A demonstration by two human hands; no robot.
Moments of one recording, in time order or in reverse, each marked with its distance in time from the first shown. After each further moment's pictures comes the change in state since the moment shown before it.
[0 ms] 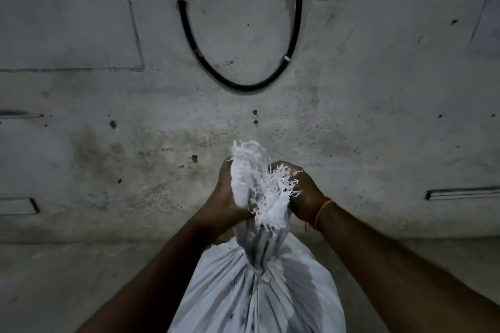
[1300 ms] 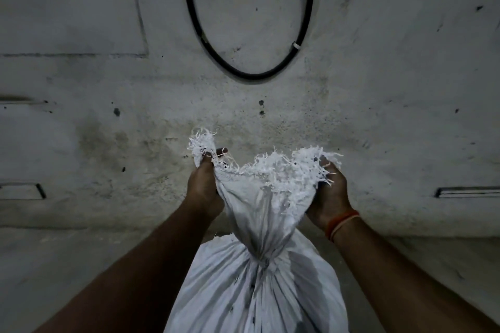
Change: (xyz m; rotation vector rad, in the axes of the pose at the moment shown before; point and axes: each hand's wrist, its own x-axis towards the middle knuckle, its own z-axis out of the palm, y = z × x) left_hand 0.052 -0.037 -0.023 -0.880 0.524 -0.278; right_hand -0.018 0.005 -0.013 0.833 0.141 0.311
